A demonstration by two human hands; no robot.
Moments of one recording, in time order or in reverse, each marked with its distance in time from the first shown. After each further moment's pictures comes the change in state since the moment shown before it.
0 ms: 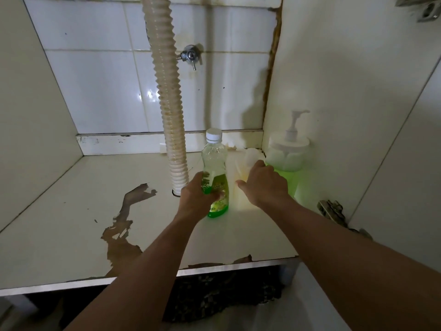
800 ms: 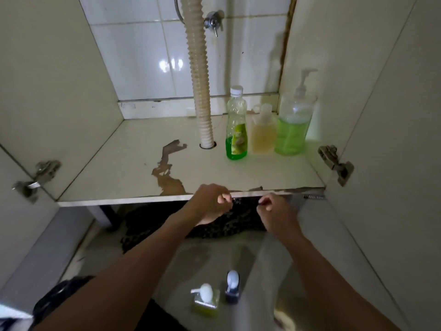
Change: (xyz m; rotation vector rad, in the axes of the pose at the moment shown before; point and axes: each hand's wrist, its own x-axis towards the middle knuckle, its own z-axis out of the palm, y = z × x) left_hand -0.165 -0.013 -0.049 0.540 -0.365 0.139; right_hand -0.192 0.051 0.054 0.620 -0.225 0.068
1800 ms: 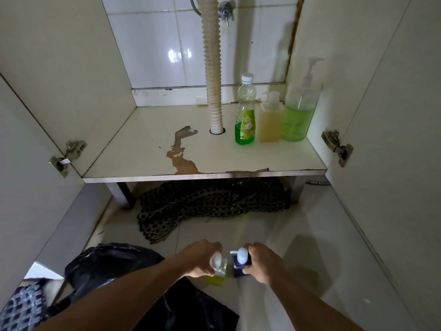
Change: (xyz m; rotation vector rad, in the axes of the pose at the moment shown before) left_hand -0.108 -0.087 0.110 0.224 -0.390 -0.052; right_hand -0.099 0.074 0.090 -0.490 -0.445 -0.107
